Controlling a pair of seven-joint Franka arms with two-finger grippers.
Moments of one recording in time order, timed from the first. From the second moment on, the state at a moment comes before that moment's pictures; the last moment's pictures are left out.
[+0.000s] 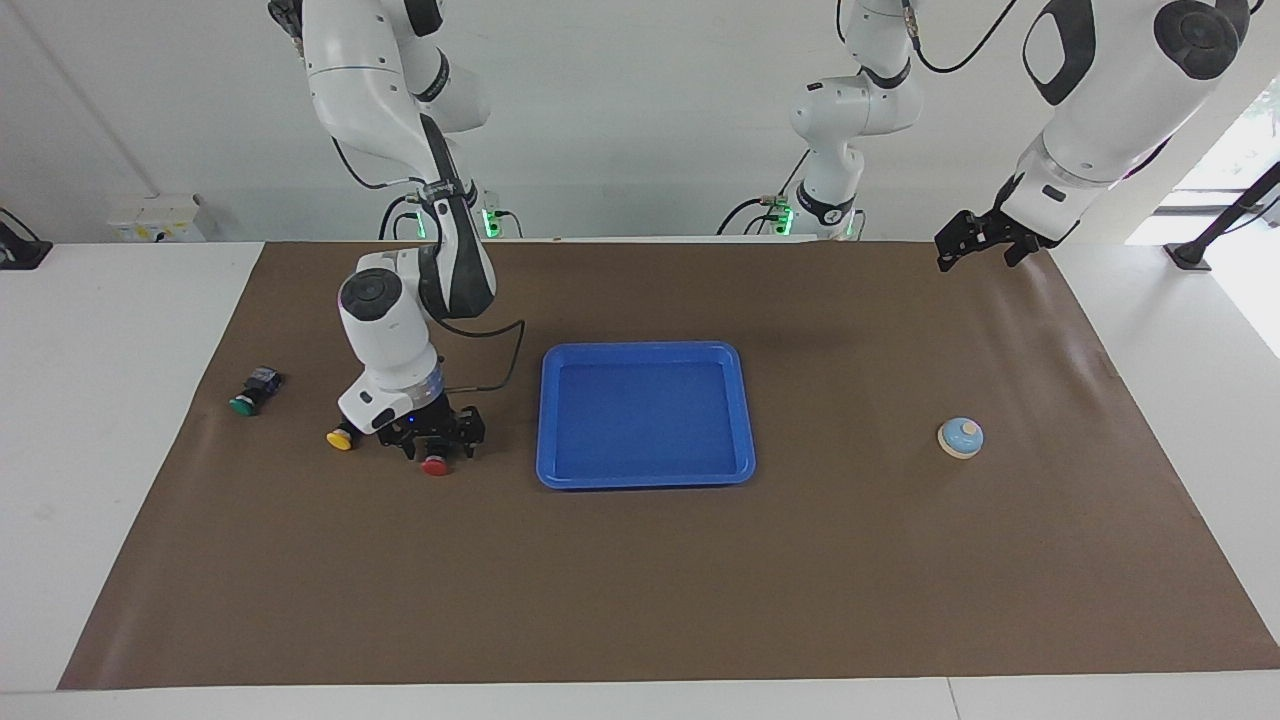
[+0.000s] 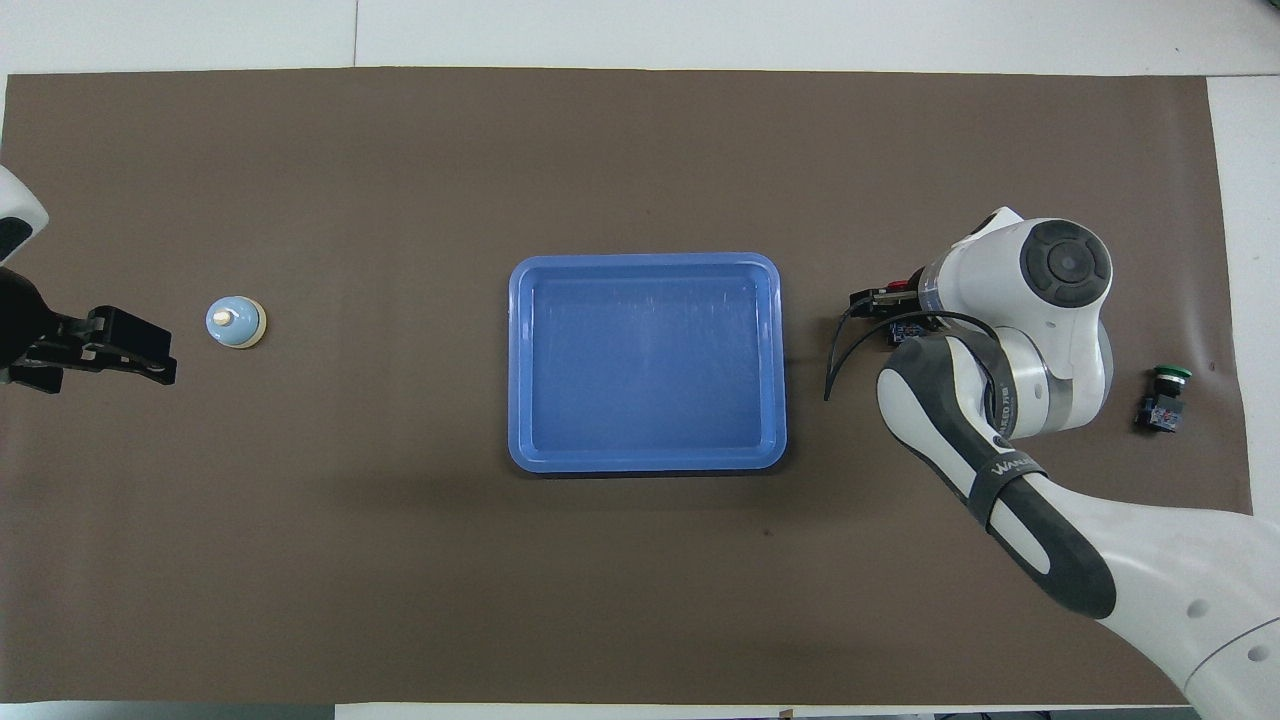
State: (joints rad) left arm 0.05 -0.02 -0.11 -1.65 0.00 1.44 -0.06; right arm 0.11 0.32 0.02 -2.05 -0.03 2.47 0.13
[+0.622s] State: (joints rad) left arm 0.04 -0.02 -0.11 -1.65 0.00 1.44 -0.06; right arm 0.12 0.31 0.02 -2.04 -0.03 2.38 0.07
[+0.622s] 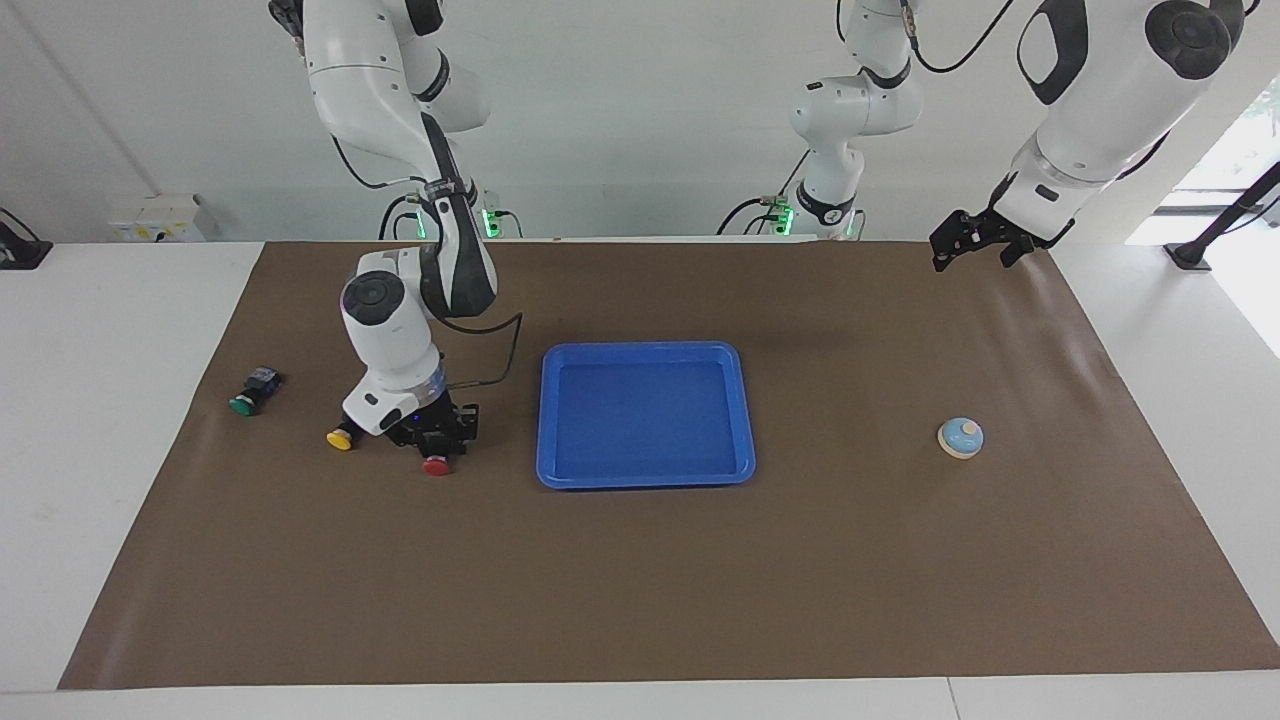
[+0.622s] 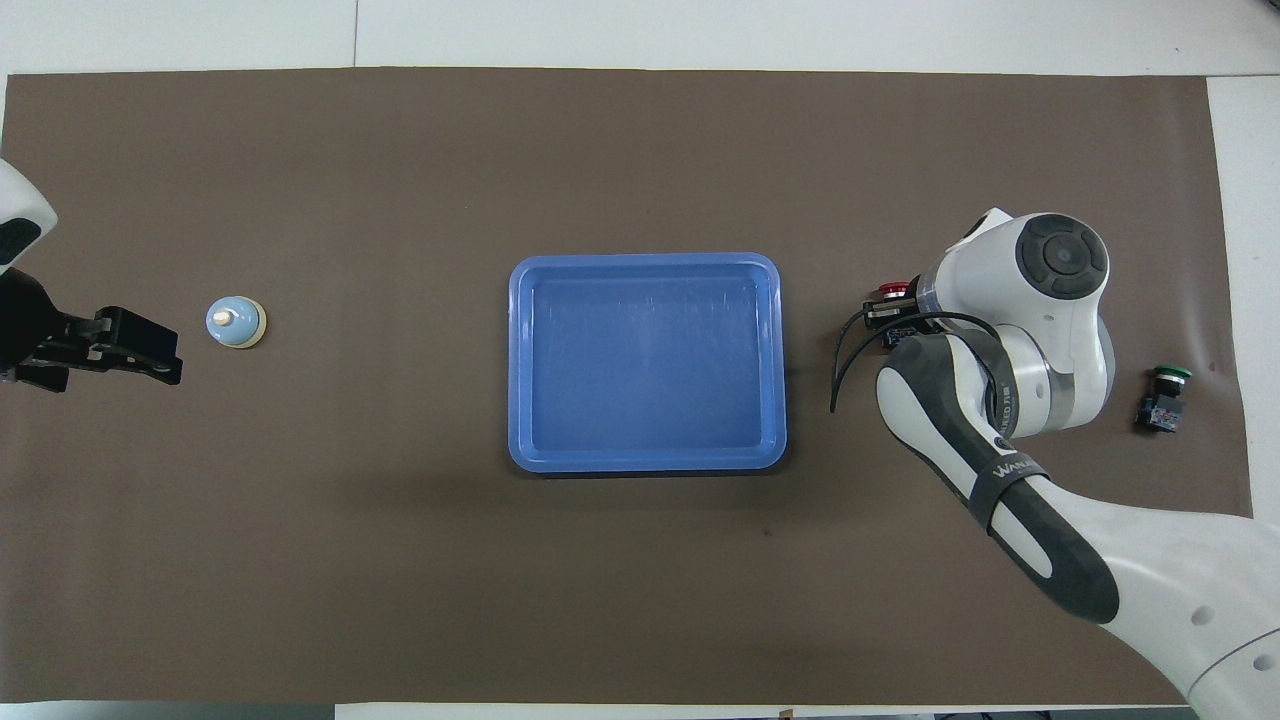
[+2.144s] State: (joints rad) left arm 0.04 -0.02 -0.10 -1.65 0.00 1.44 -0.06; right arm 0.38 0.41 0.08 -1.82 0.02 2.22 0.44
